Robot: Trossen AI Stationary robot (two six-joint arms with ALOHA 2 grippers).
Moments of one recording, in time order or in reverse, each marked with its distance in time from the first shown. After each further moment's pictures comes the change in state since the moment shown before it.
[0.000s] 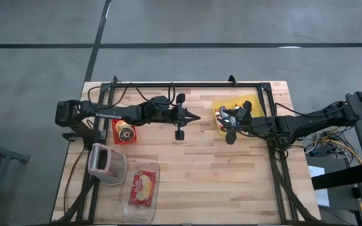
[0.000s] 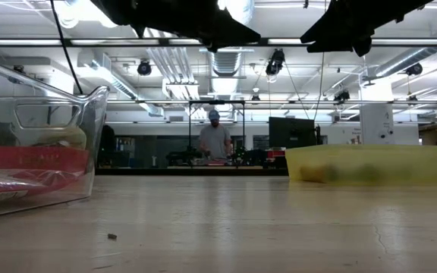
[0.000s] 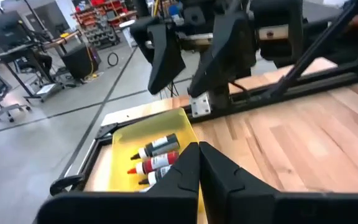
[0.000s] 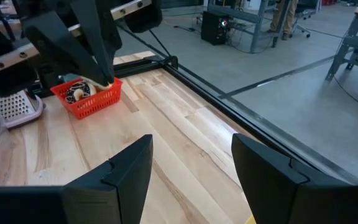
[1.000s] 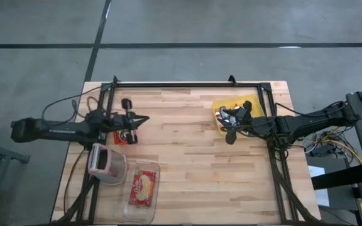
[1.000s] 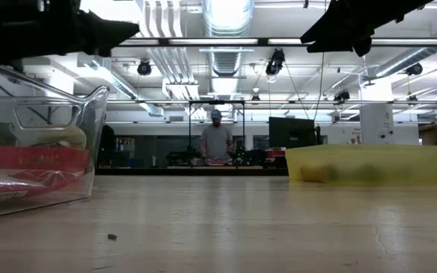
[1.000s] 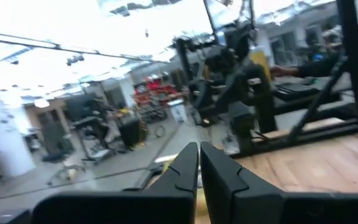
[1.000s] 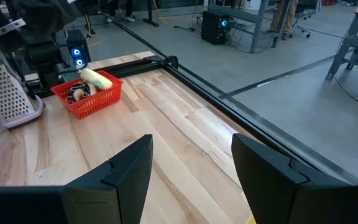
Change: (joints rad) left arm 0.027 -0.876 -0.880 0.401 -0.045 -0.004; right arm 0.000 0.000 0.000 0.000 0.000 0.000
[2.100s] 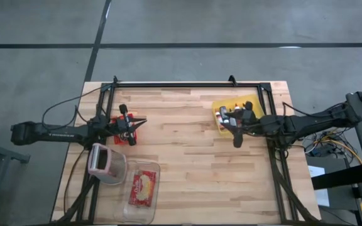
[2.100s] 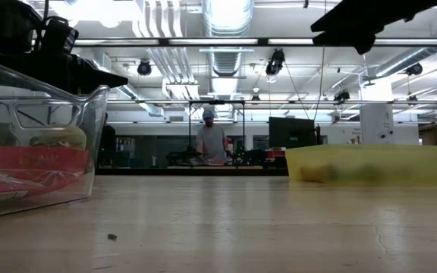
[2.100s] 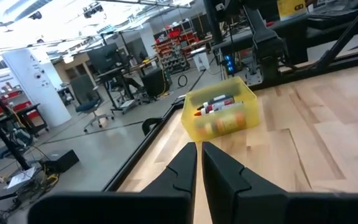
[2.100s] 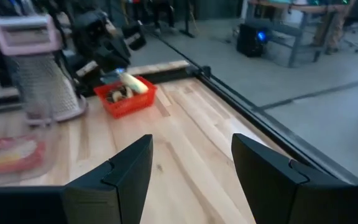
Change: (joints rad) left arm 0.001 -0.144 -0.188 -0.138 -0.181 0.052; right arm -0.001 -0.112 -0.048 0.019 -0.148 -0.078
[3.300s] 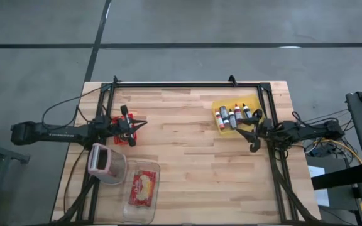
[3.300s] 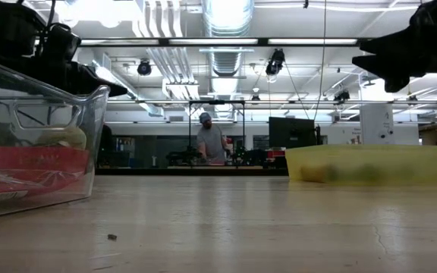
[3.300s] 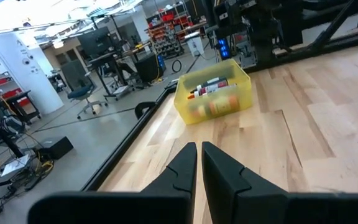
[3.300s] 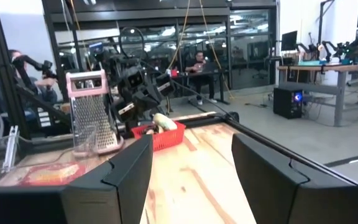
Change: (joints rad) left arm 0.000 0.003 0.000 -0.068 0.004 -0.016; right arm 0.000 -0.775 -0.571 0.205 -0.151 -0.111
